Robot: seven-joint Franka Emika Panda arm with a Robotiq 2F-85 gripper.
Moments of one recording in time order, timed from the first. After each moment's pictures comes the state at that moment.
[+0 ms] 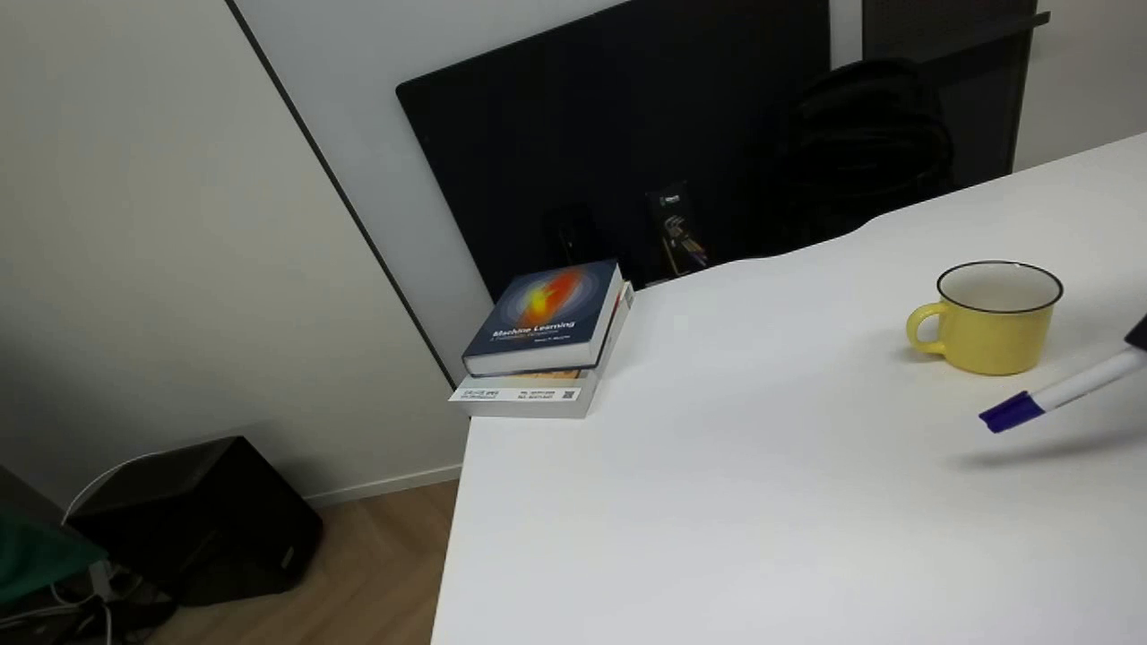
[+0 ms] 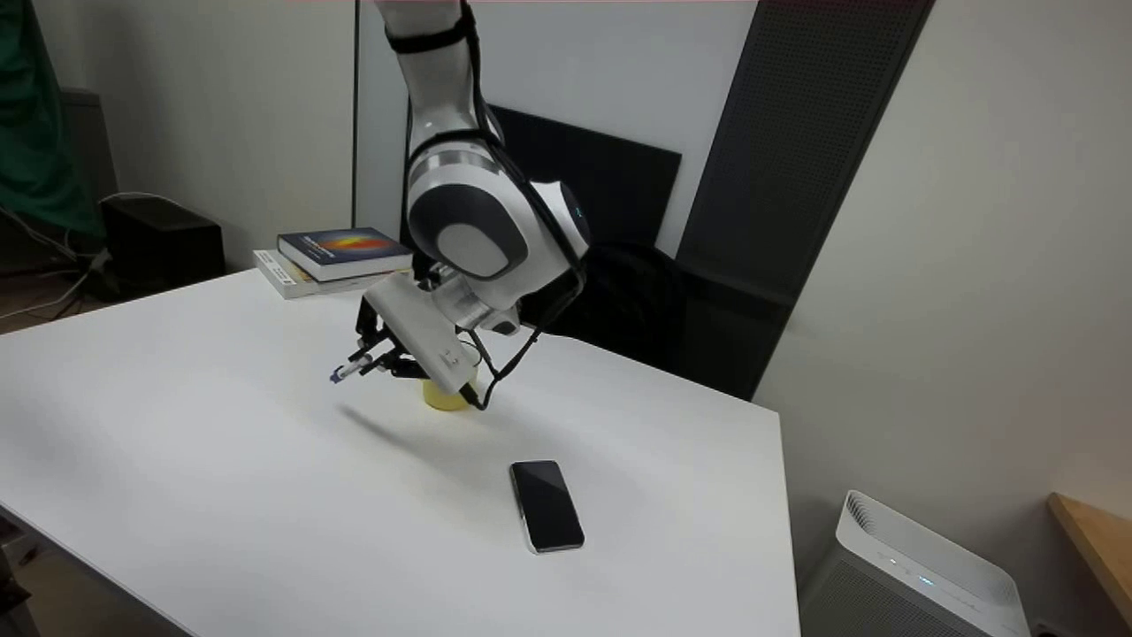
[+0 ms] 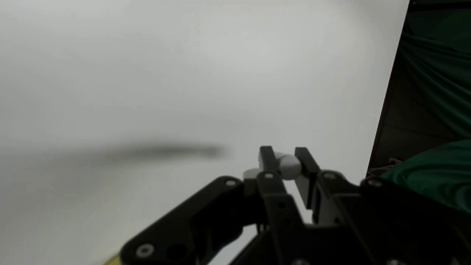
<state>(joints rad) -0.22 0.42 0.13 -2.18 0.85 2.19 -0.92</state>
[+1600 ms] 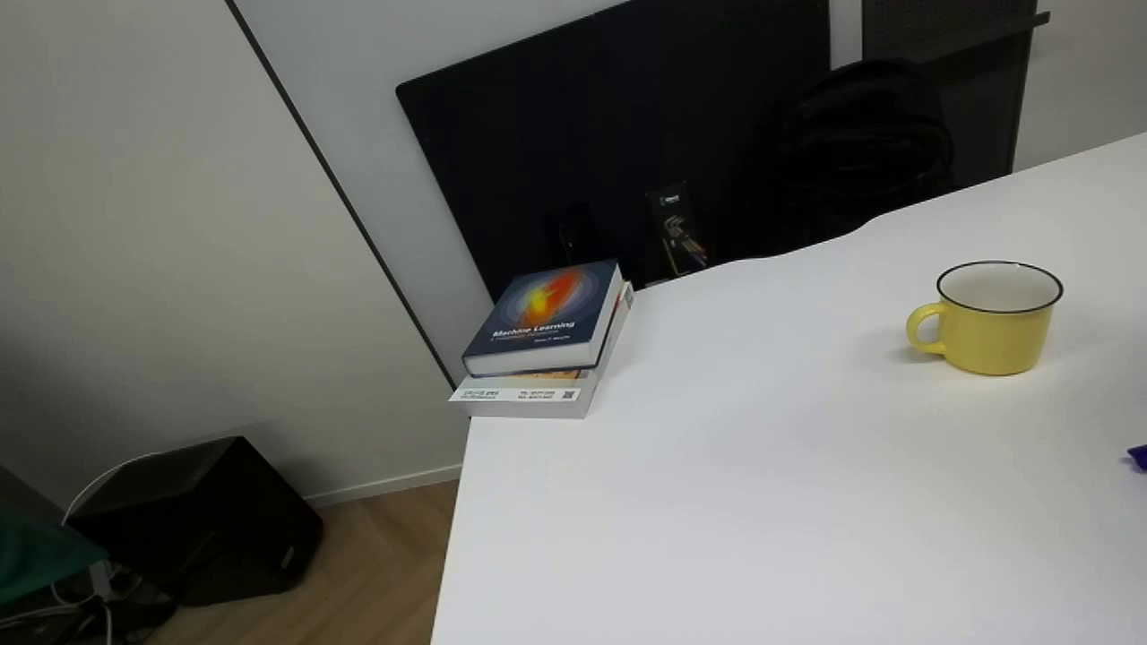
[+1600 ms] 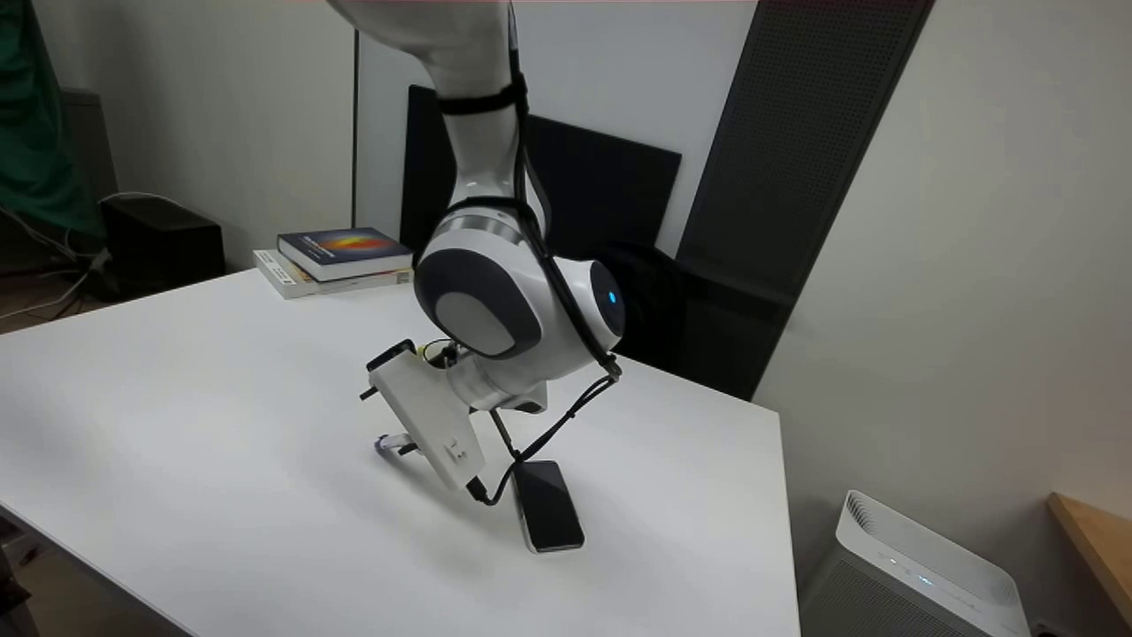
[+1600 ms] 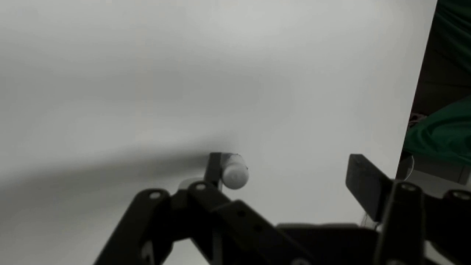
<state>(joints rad) -0.21 0.44 -0.03 -2.30 1.02 2.25 -1.10</state>
